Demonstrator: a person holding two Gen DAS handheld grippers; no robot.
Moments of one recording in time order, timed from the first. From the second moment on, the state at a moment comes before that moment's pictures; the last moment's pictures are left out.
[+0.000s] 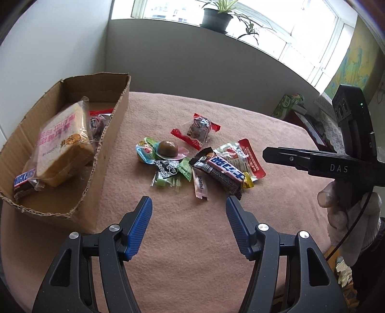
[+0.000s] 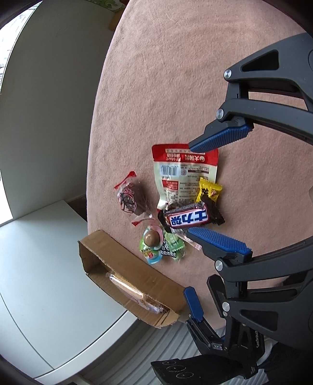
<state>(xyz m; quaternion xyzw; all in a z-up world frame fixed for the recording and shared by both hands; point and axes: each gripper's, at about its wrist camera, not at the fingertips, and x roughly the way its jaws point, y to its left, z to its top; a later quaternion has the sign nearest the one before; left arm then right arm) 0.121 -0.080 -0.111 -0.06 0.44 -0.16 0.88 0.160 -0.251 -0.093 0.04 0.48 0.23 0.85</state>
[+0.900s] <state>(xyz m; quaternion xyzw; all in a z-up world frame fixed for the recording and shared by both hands) 0.141 -0.113 -0.136 0.01 0.45 -0.19 0.87 0.177 -0.172 -0.120 -0.13 0.49 0.25 0.82</state>
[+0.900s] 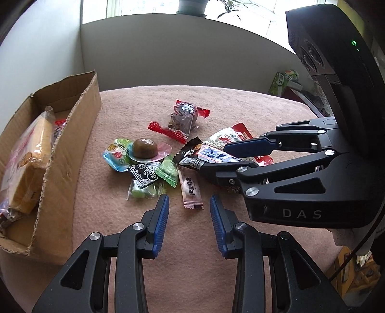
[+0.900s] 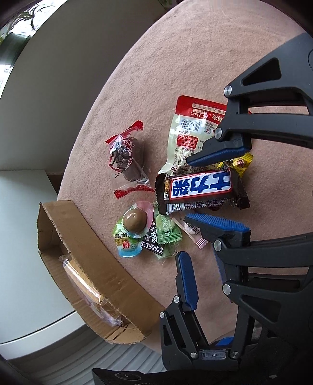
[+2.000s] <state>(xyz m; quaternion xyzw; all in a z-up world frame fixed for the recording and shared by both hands) 0.151 -0.132 -0.144 0.03 0.46 -0.18 0.87 0.169 -0.201 -0.121 -0.11 0.49 0.23 0.83</state>
